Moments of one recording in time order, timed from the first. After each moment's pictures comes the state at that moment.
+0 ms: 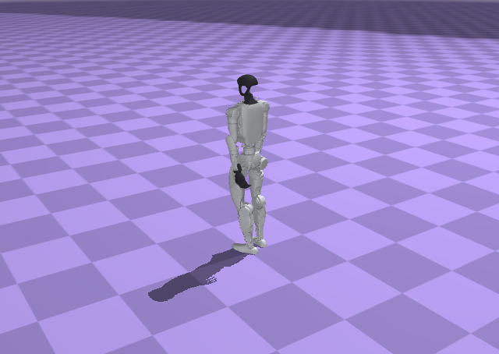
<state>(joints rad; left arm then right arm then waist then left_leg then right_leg) 0.14 0.12 0.28 1.70 0.18 0.09 -0.19 -0.10 -0.07 0.23 1.35 -0.72 -0.06 0.31 -0.14 0.01 -0.11 -0.03 -0.03 0.31 0.01 -0.31 0.02 -0.10 -0.02 -0.29 0.07 -0.05 -0.02</state>
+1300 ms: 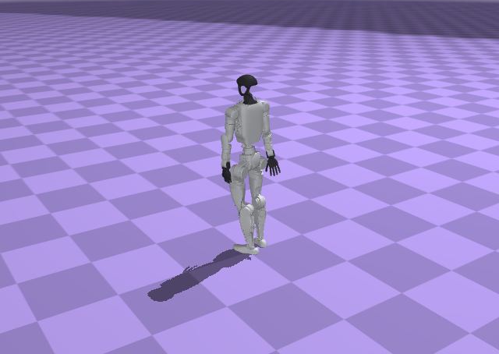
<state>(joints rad) -0.13 0.10 0.20 1.63 0.11 0.08 -0.20 0.00 -0.14 0.13 1.65 -0.68 0.07 0.22 -0.18 0.02 -0.11 -0.02 -0.02 0.29 0.01 -0.32 0.01 -0.08 -0.02 -0.34 0.06 -0.07 -0.03</state>
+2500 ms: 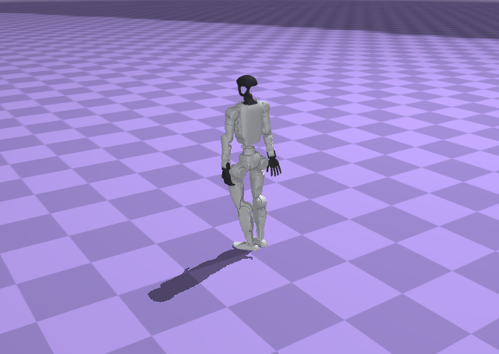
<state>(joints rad) -0.11 0.11 0.15 1.63 0.10 0.09 -0.15 0.04 -0.15 0.10 1.62 -0.68 0.07 0.16 -0.06 0.03 -0.08 -0.02 -0.04 0.41 0.00 -0.27 0.08 -0.07 0.03 -0.22 0.06 -0.06 -0.05</state>
